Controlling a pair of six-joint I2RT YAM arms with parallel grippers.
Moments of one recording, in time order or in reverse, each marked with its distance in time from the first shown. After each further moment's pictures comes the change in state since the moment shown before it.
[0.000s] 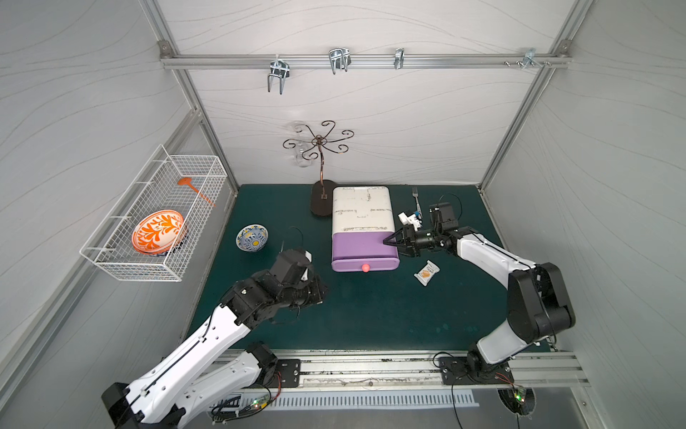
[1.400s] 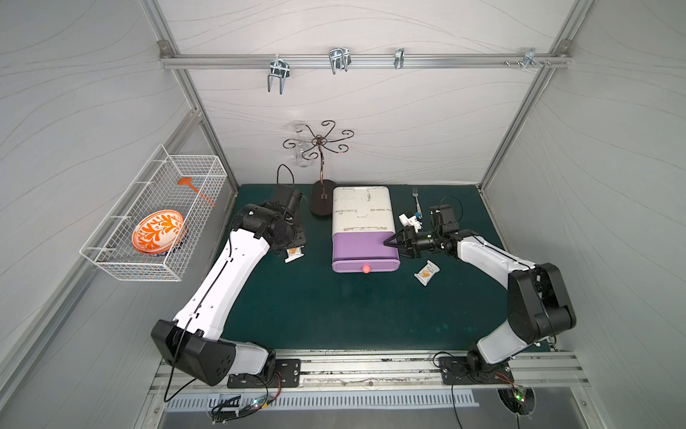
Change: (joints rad) left arm 0.430 0.550 0.605 -0.399 -0.299 0.479; right arm -0.005 -0.006 -0.039 0.050 -0.023 0.012
